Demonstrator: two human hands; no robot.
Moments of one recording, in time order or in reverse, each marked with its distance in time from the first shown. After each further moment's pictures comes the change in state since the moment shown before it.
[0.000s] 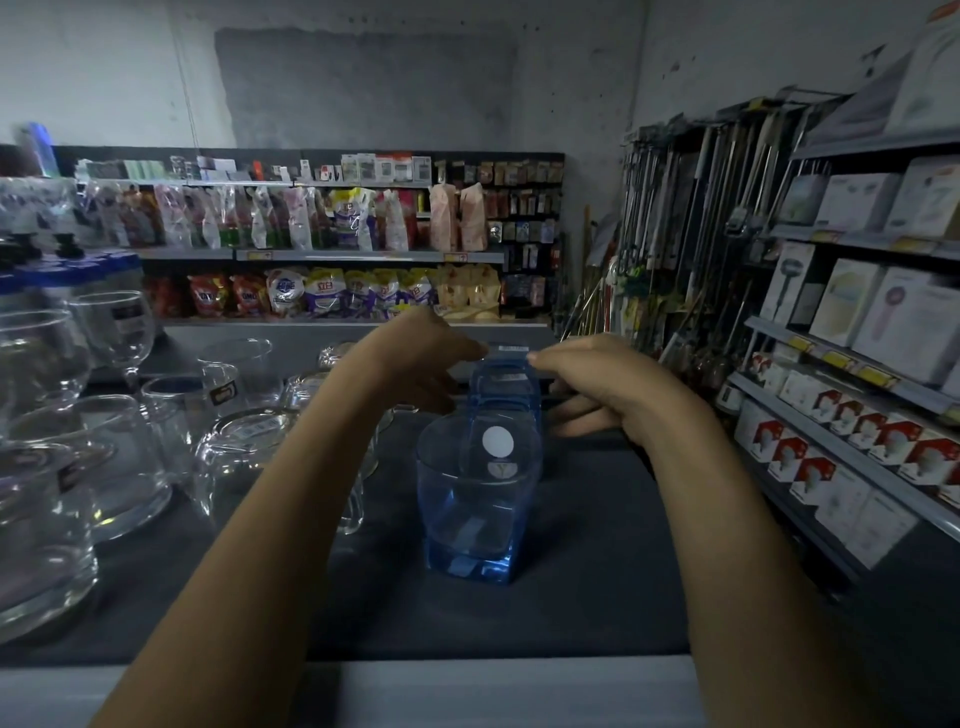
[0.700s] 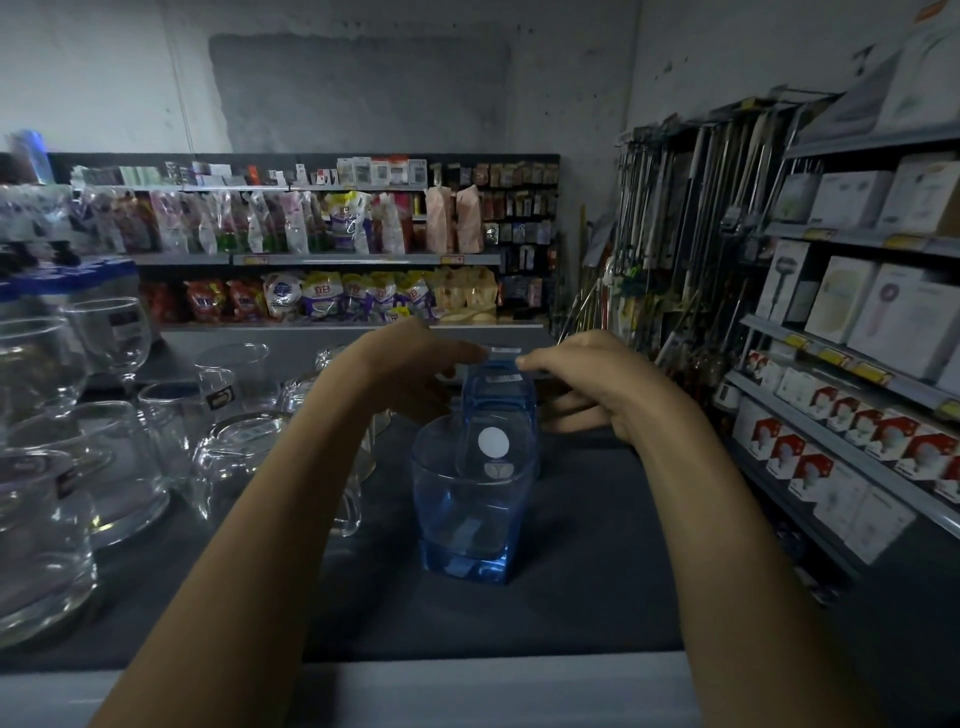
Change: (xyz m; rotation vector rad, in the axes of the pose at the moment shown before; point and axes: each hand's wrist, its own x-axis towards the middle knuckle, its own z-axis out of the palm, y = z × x) left_hand -0.001 -0.003 -0.004 -0.034 -0.070 -0.072; right_hand -0.006 -0.003 0.001 0.065 0.015 -0.004
